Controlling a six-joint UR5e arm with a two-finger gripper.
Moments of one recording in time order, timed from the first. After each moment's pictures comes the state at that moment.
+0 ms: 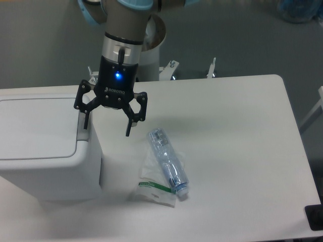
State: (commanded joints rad) arm 2.33 -1.63 -1.72 -0.82 1.15 0.22
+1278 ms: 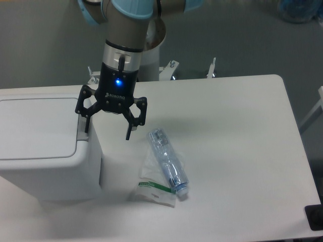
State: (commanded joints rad) arm 2.33 -1.64 -1.74 -0.81 1.15 0.23
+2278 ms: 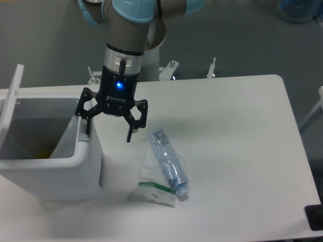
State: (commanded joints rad) arm 2.33 -1.63 -1.71 -0.80 1.14 0.21
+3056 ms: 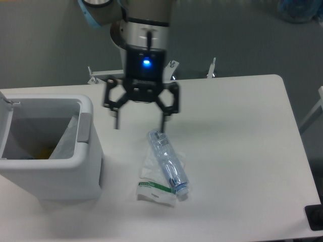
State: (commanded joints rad) arm 2.50 -1.66 -1.63 -0.82 1.36 0.46
